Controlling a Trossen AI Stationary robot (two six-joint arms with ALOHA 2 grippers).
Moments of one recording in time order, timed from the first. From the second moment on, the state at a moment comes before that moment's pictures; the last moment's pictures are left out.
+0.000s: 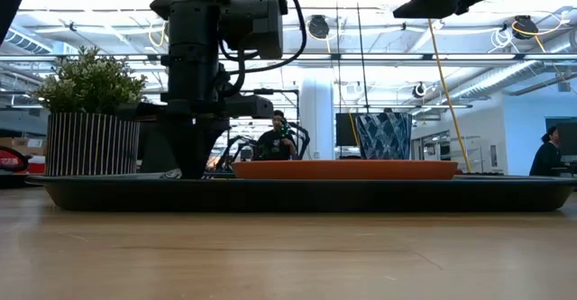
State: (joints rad) left arm -0.09 1.91 1.26 -0.87 -0.07 -1.34; right arm 0.28 0.84 0.50 0.28 1.02 -0.43
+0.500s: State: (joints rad) left arm -0.06 1.90 1.32 -0.94 -0.08 -1.31; right arm 0.28 0.84 0.50 0.26 1.02 -0.43
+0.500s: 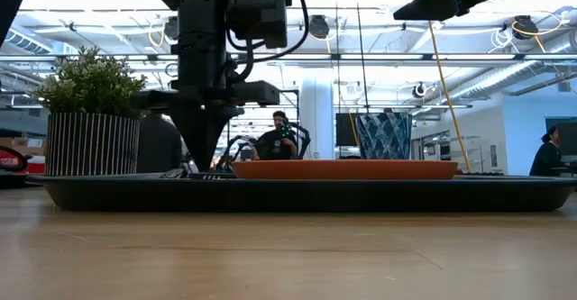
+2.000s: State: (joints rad) left arm -0.40 1.64 1.29 -0.36 -1.17 -0.60; right arm 0.42 0.93 0.69 -0.41 0.87 0.04
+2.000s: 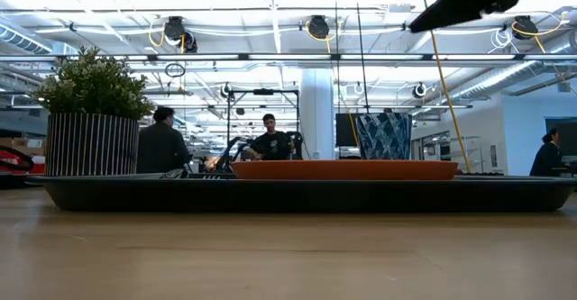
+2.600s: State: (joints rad) left arm -0.23 1.64 1.27 0.30 -0.19 0.09; right arm 0.23 0.92 0.72 -0.25 0.84 -0.11
